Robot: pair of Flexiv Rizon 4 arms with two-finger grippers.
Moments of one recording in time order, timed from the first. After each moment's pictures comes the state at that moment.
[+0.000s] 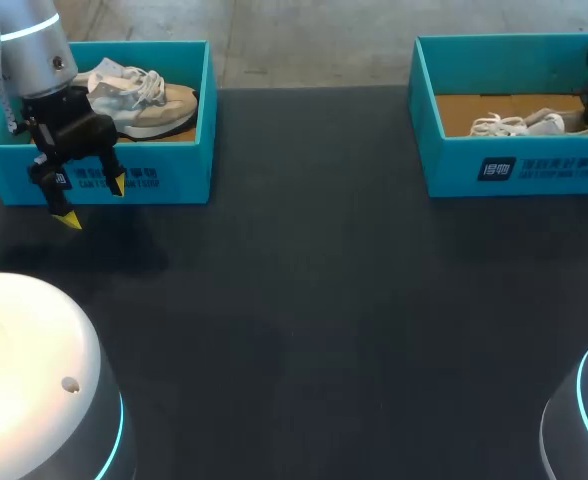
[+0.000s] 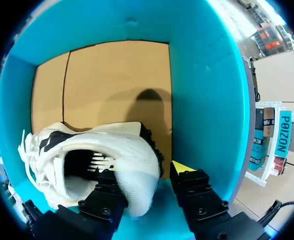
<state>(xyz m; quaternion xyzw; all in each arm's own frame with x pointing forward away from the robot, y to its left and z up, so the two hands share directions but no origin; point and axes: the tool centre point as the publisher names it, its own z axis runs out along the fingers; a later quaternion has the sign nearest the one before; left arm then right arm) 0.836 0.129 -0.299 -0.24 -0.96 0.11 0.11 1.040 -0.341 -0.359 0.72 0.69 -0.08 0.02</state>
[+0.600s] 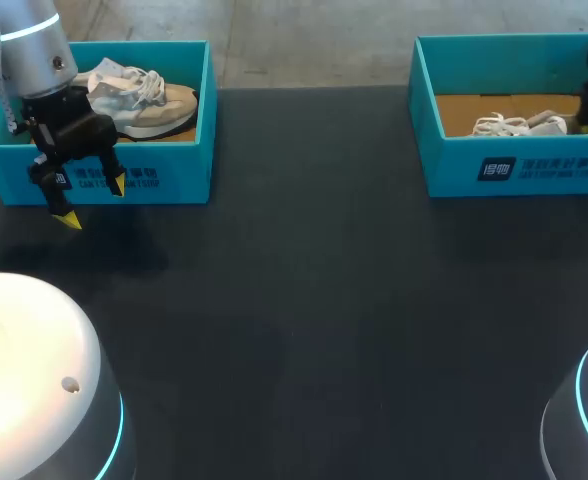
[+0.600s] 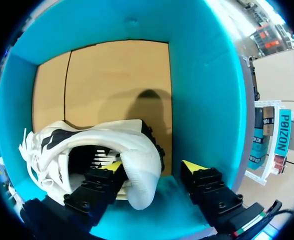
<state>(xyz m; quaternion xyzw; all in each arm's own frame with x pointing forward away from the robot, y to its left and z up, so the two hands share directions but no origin) 0.836 0.129 -0.299 -0.24 -0.96 0.11 0.11 1.036 -0.339 -0.355 0.72 0.69 -0.08 0.02</state>
